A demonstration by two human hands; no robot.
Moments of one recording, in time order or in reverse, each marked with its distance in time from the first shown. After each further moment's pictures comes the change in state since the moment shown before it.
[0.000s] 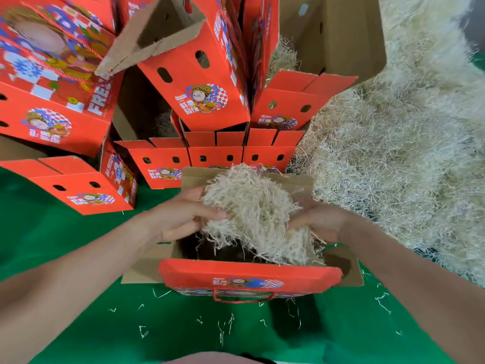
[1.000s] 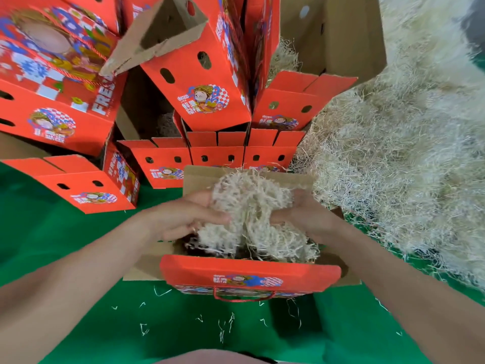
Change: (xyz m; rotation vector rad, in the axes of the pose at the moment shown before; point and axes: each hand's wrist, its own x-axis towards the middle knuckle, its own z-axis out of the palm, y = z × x) left_hand -0.011 0.002 -0.001 0.333 -0.036 -0.142; right_hand 0.012 -0.005 0.024 0.014 0.212 -0.205
